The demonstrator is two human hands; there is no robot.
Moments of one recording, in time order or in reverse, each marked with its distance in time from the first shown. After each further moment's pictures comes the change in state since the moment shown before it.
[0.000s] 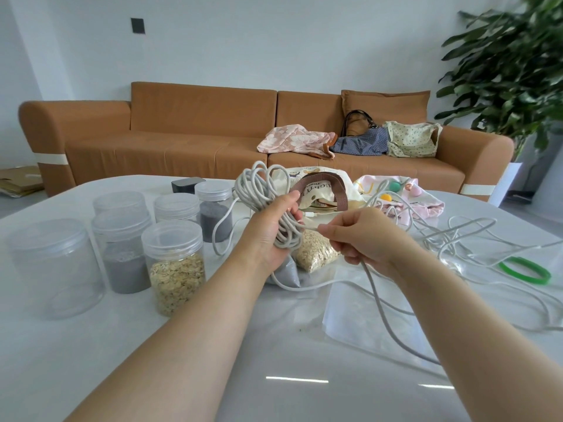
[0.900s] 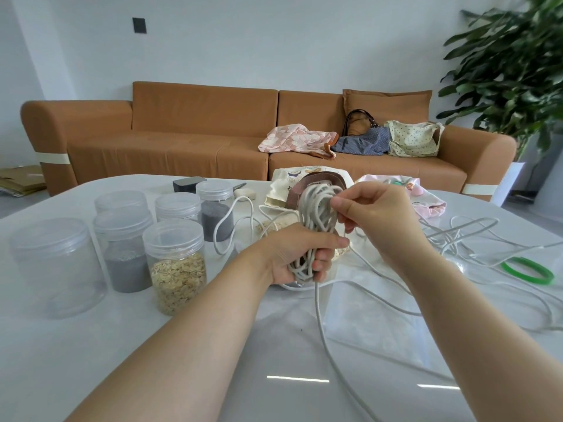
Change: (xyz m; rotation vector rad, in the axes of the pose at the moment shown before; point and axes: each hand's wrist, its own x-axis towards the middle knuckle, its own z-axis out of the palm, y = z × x) left_hand -0.020 -0.005 0.014 0.506 -0.384 -0.350; right_hand -0.004 -0.013 -0.004 0.103 0.265 -0.391
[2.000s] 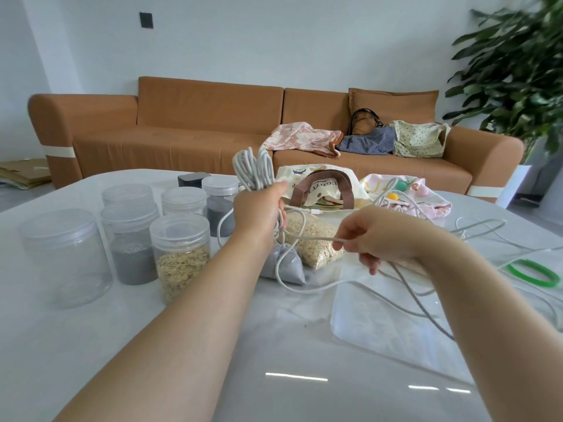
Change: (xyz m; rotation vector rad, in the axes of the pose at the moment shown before) left_hand 0.006 0.019 -0.033 -0.163 0.900 0.357; right_hand -0.001 -0.014 -0.009 -0.694 -0.630 0.343
